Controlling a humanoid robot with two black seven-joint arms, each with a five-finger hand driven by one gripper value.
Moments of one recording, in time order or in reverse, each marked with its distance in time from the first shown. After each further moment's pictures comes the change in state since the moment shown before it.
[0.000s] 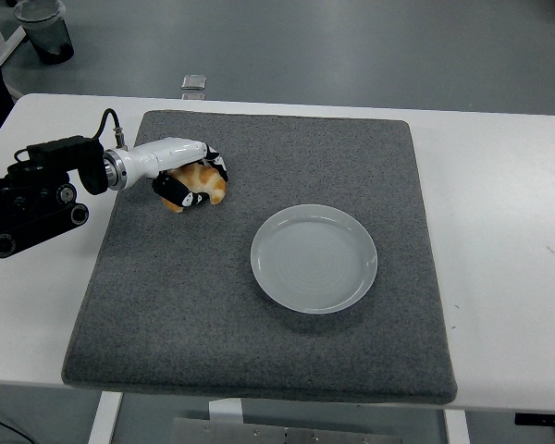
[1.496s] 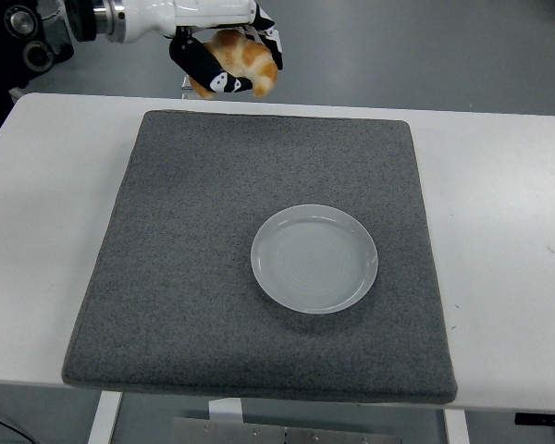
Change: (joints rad) left arm -0.480 0.087 -0.006 -0.200 -0.121 -0.295 -0.055; right arm 0.000 0.000 0.000 0.000 0.000 0.000 0.000
